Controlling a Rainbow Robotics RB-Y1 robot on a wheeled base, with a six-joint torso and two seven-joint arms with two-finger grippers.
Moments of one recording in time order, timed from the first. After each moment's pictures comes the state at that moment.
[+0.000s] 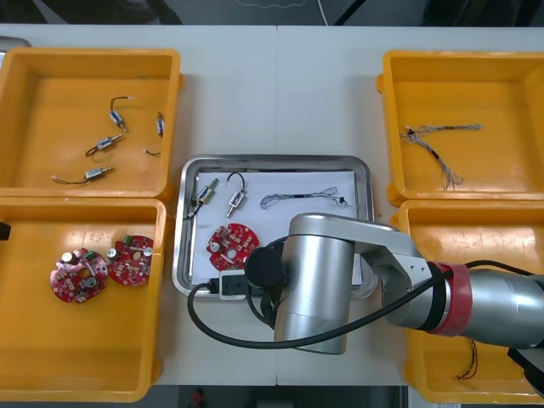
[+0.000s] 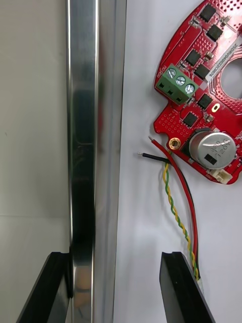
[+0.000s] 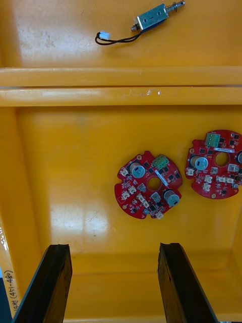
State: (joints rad) right arm -0.77 -0.46 1.13 -1.96 -0.43 1.59 1.75; left arm -0.08 0.83 0.44 -2.23 0.95 1.91 -1.30
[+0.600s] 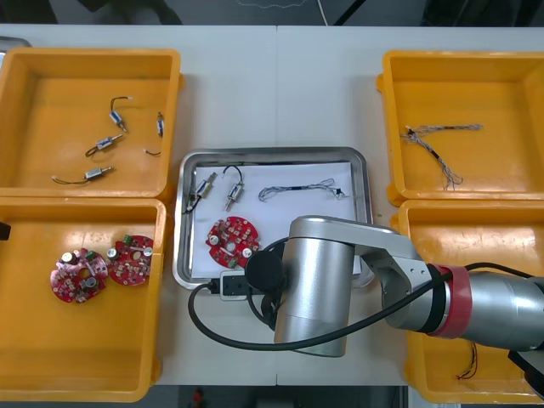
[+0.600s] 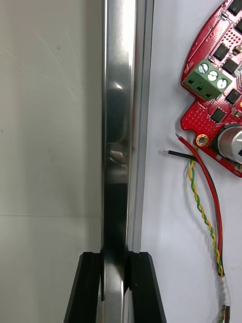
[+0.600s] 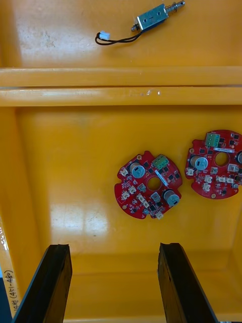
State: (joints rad) right arm -0.76 -0.46 1.13 -1.96 -0.42 1.59 1.75; left arm -0.08 0.83 0.44 -2.23 0.95 1.91 -1.30
